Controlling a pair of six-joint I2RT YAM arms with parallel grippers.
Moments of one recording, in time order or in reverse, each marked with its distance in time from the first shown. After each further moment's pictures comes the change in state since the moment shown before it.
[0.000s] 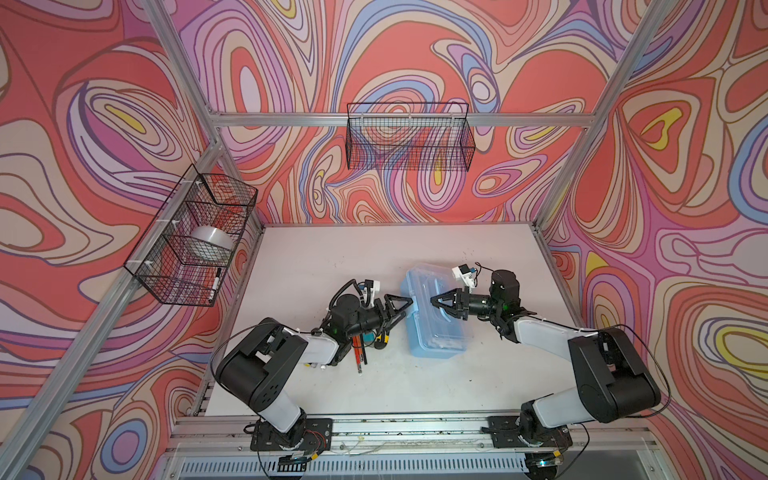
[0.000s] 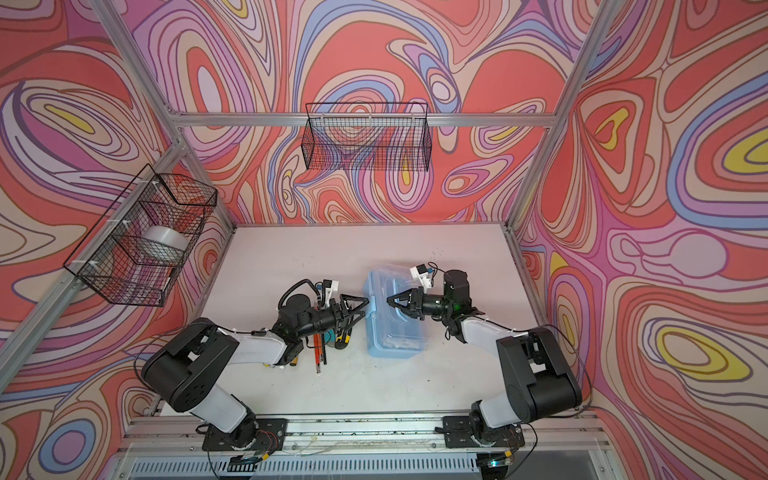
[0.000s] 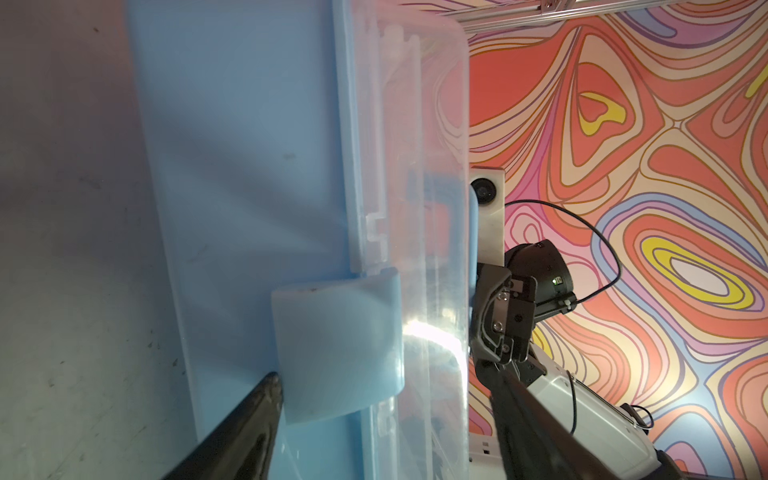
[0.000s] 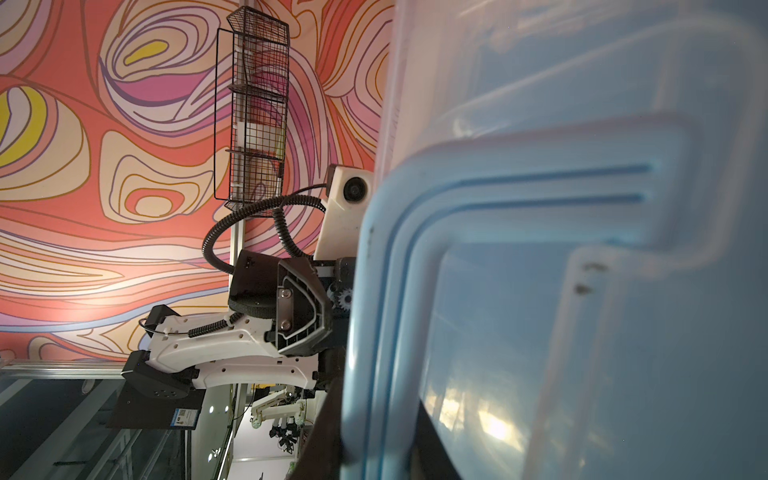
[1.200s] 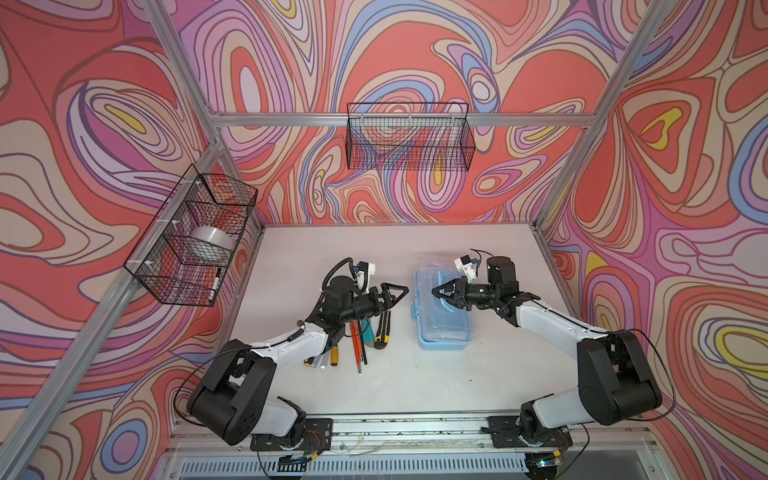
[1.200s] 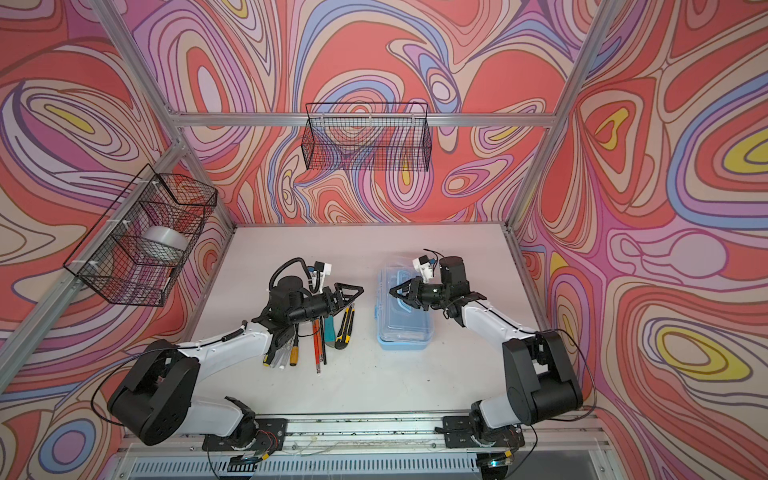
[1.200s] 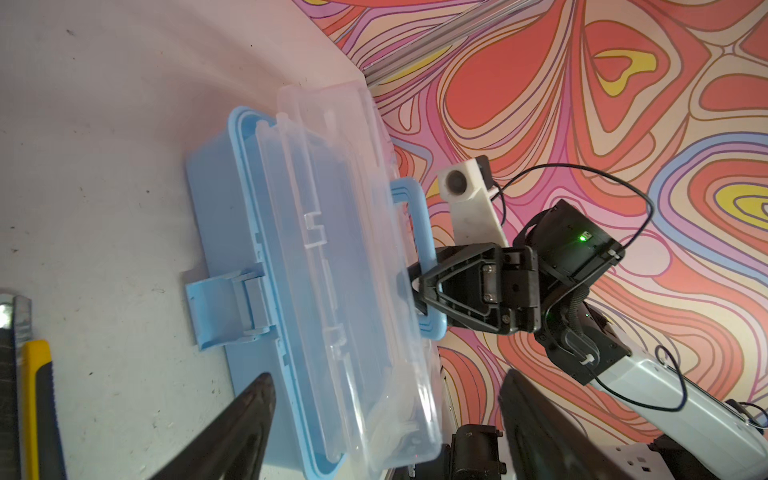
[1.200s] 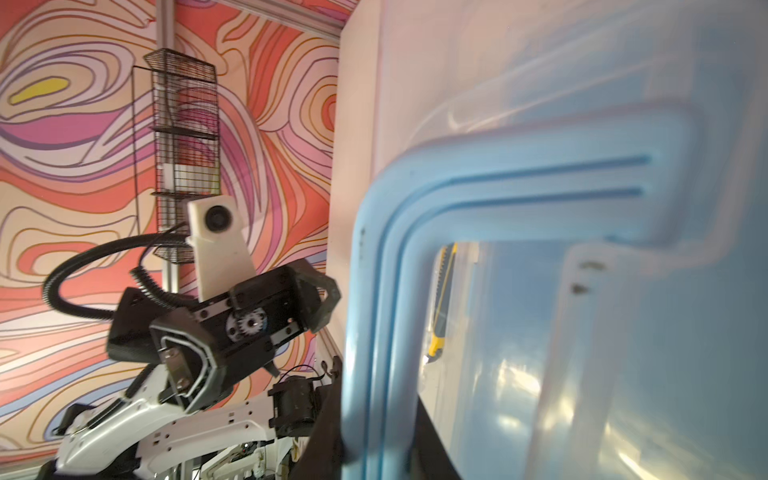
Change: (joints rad) left arm 0.071 -0.159 0.147 -0.480 -0.015 0.368; right arm 0.002 -0.026 0.204 -0.392 0.130 -0.138
